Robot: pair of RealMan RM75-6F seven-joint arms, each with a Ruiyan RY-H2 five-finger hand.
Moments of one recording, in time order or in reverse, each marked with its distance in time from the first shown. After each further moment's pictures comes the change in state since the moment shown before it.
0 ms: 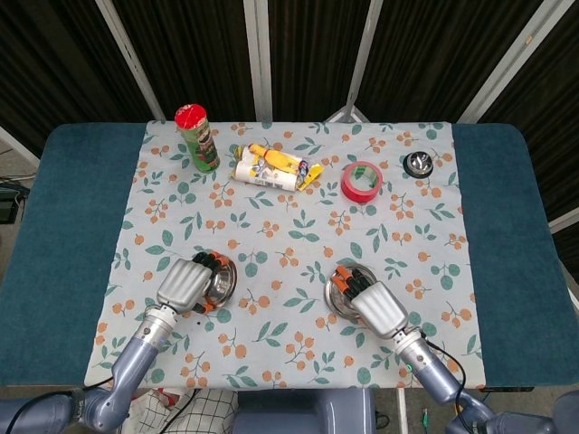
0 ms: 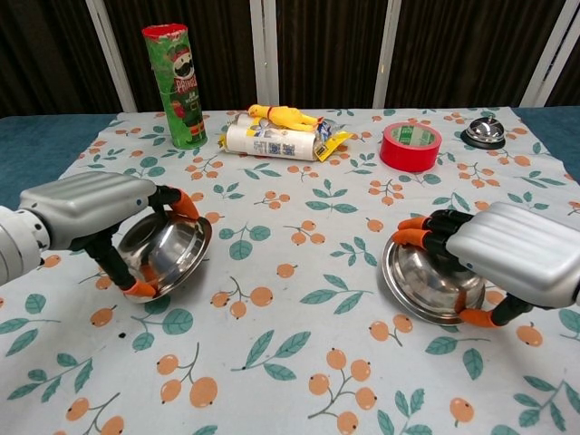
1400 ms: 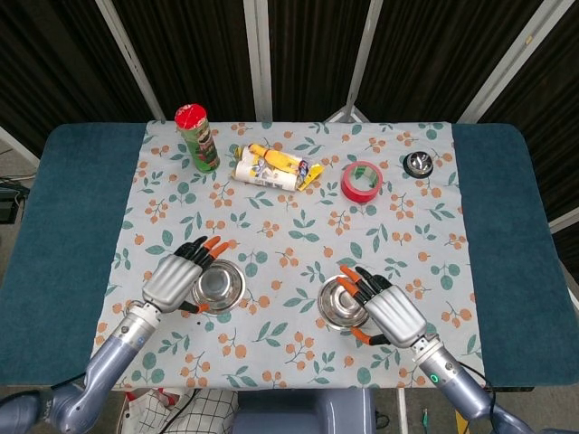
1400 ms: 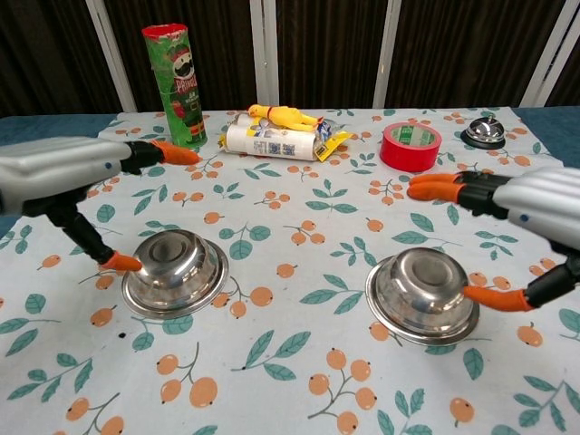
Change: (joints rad) left arm 0.008 0.194 0.057 -0.125 0.173 0.046 -0.173; right arm -0.044 0.263 0.017 -0.311 -0.102 0.041 0.270
